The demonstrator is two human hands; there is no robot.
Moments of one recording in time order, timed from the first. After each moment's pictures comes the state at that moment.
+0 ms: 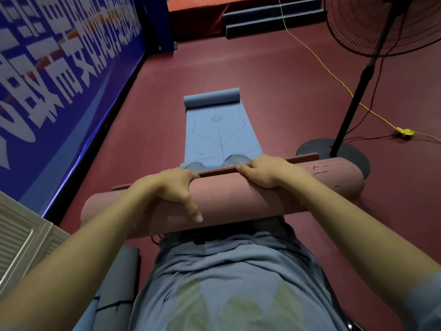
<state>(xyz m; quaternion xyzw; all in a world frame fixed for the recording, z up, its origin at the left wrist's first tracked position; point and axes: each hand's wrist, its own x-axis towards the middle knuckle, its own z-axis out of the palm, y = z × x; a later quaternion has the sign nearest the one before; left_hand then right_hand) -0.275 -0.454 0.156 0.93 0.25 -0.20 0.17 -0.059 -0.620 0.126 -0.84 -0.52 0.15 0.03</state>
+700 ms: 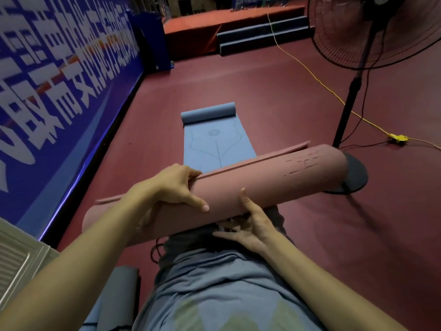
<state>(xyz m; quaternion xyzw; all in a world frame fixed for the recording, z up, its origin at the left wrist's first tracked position) -0.254 -0.451 0.182 0.96 0.23 -0.08 0.13 -0.150 -0.646 0.059 -0.36 -0.01 0.58 0.73</state>
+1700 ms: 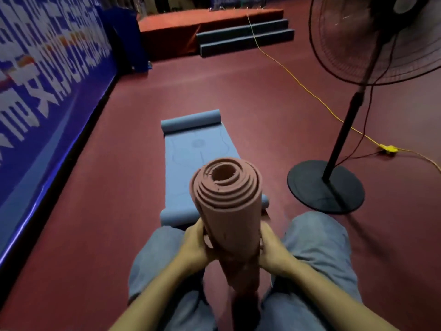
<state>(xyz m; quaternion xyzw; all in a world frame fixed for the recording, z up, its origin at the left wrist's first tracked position) -0.164 -0.399 0.018 0.86 0.24 0.13 0.43 -0.005 -0.577 -0.013 -0.73 -0.42 0.24 0.47</state>
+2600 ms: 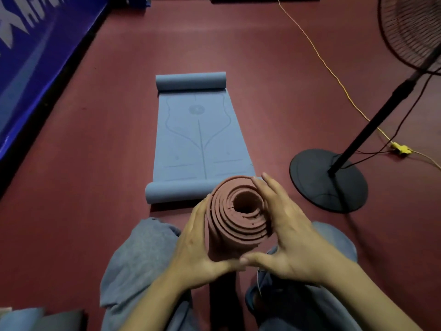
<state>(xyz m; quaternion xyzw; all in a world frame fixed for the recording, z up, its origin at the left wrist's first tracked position) -0.132 -0.389 0.014 0.85 0.19 0.24 0.43 0.034 -0.545 0.094 -0.77 -0.57 0.14 0.25</state>
